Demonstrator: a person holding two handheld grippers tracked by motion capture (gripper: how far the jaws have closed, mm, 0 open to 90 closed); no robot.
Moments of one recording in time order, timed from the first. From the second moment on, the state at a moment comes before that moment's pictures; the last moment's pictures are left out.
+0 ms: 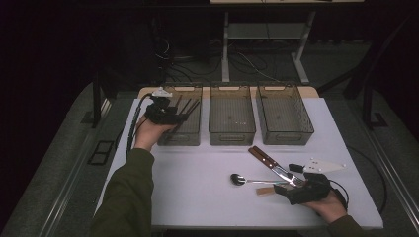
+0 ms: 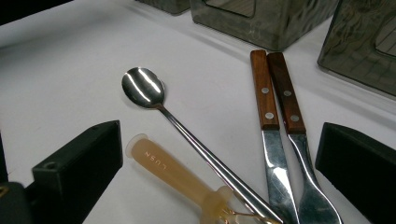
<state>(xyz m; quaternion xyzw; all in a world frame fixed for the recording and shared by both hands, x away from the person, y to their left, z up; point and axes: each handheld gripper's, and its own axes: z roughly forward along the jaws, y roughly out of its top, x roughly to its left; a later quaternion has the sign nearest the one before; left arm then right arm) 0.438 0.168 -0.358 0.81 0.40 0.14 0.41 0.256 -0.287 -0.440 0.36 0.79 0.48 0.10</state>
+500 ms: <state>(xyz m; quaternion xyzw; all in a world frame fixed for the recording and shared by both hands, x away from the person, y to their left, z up) 0.385 0.161 -0.361 0.82 0.35 0.13 0.44 0.257 -0.285 -0.440 0.36 0.80 0.48 0.10</state>
